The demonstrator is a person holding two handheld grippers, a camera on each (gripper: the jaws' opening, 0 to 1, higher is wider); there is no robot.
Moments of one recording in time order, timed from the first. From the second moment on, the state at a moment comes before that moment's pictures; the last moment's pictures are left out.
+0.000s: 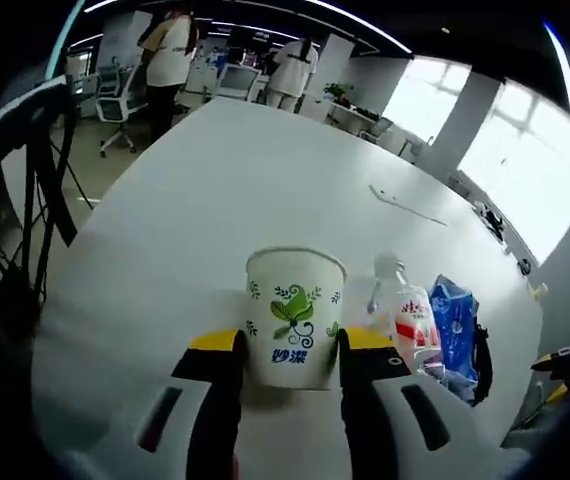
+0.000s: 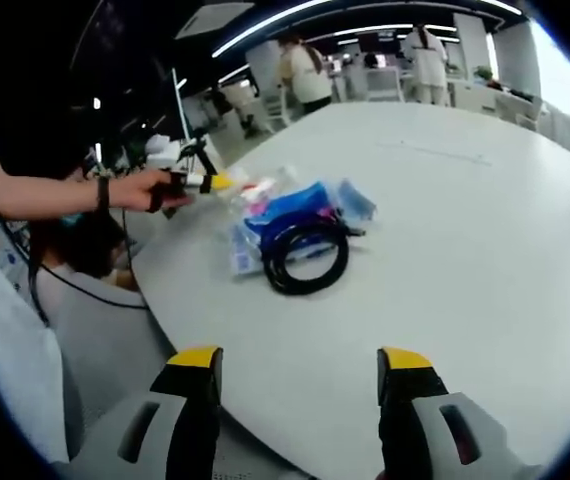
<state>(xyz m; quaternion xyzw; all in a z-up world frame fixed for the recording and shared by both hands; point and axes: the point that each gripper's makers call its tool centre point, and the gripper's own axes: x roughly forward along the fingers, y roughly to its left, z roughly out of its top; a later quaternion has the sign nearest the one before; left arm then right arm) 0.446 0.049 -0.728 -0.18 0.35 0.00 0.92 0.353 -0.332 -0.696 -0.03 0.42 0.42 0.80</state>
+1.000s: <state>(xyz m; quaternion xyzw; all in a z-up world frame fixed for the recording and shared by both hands) 0.359 0.032 -0.734 -0.14 0.41 0.00 0.90 0.363 -0.335 -0.685 0.02 0.39 0.41 0.83</state>
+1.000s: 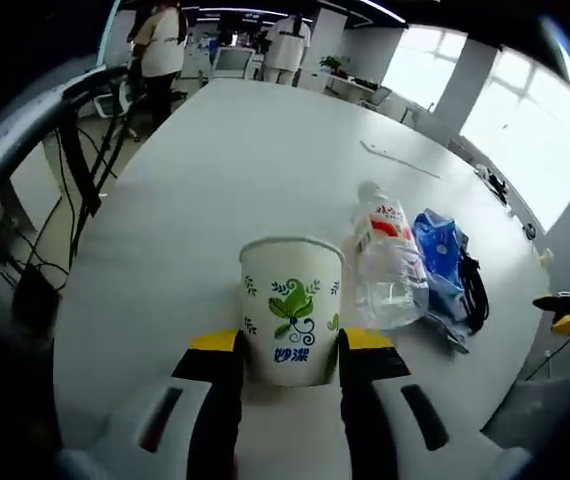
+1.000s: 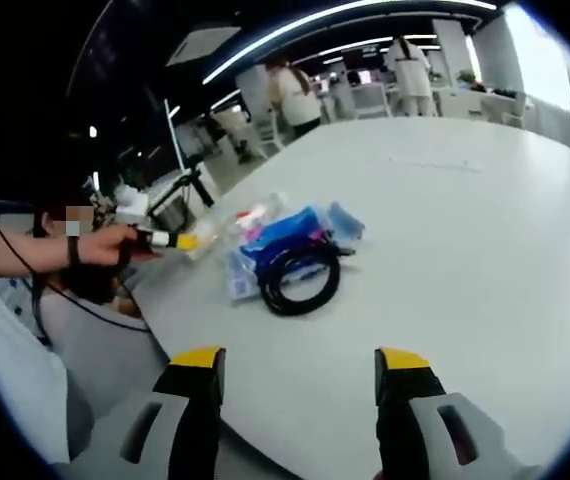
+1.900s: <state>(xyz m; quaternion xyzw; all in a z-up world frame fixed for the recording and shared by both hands) 0.300 0.005 -0.742 -0.07 0.45 -0.02 0.89 0.366 -0.323 -0.680 0.03 0.38 0.42 0.82</state>
